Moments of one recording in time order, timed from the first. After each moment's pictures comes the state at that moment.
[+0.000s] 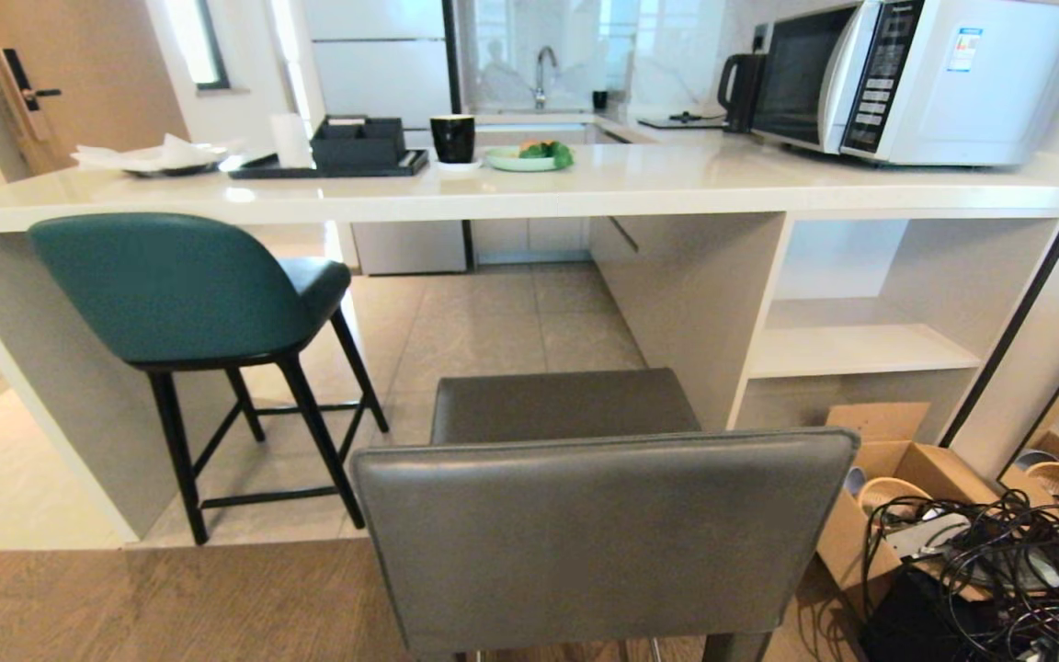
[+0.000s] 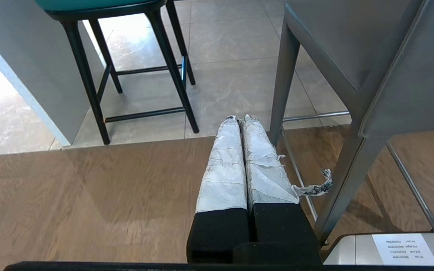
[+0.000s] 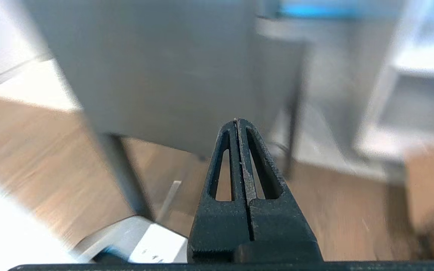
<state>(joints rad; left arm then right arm) 0.00 0.00 -0.07 0.16 -0.04 0.08 -0.02 0.28 -0.07 -0.20 0.53 0.05</state>
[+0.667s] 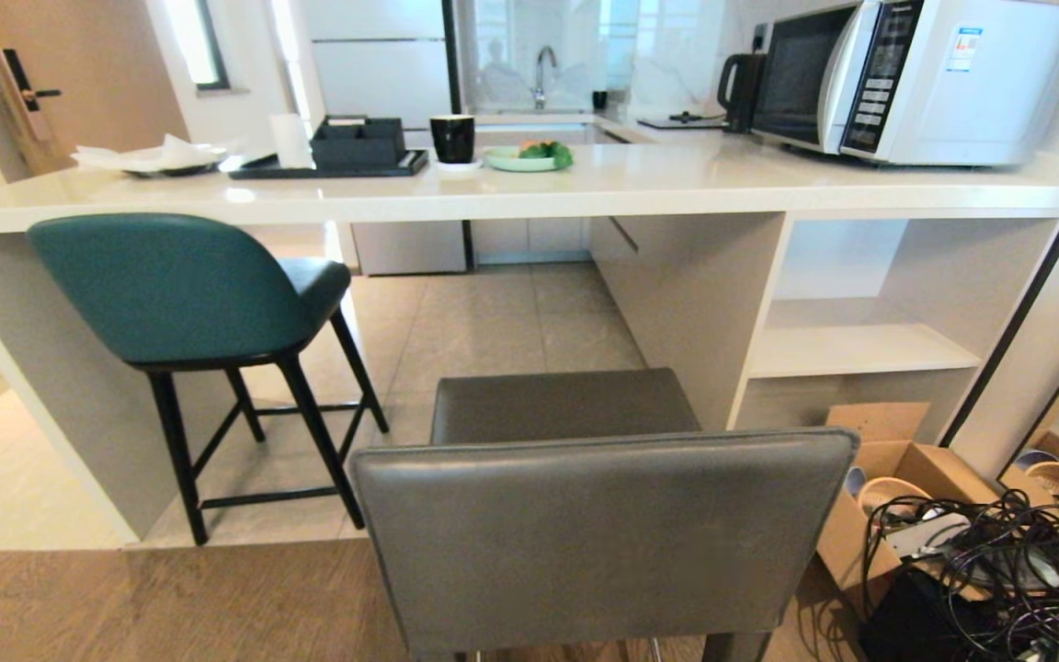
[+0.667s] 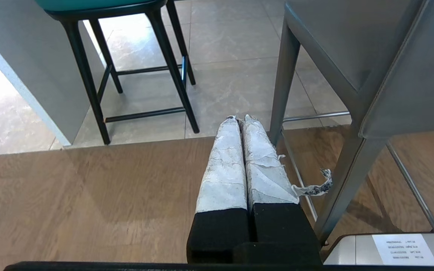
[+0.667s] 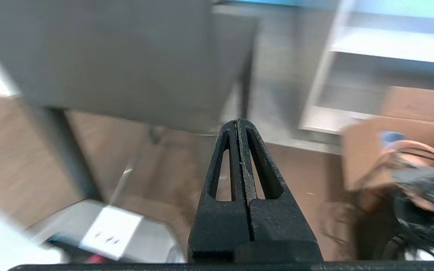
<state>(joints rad) 0.00 0.00 -0.06 0.16 -0.03 0.08 0.00 0.03 -0.12 0.16 0.30 -0.06</state>
